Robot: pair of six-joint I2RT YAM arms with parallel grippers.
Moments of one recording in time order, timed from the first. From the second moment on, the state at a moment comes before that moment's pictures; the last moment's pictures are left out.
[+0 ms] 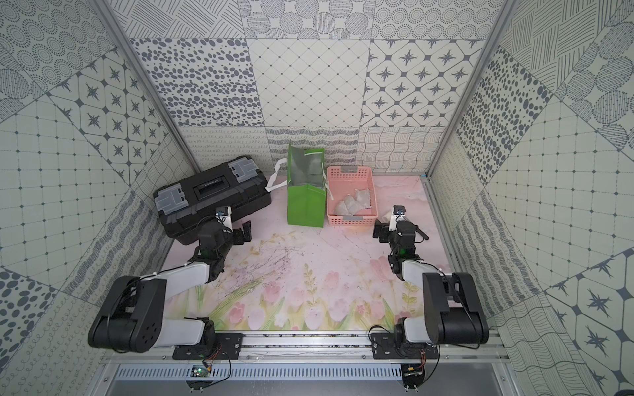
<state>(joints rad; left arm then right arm) -0.06 1.33 0.50 0.48 -0.05 -0.09 0.02 1.34 0.46 0.53 0.04 0.04</state>
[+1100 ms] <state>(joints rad) -0.58 2.12 2.56 -1.12 -0.28 -0.52 -0.05 1.45 1.16 -0.45 -0.22 0.28</state>
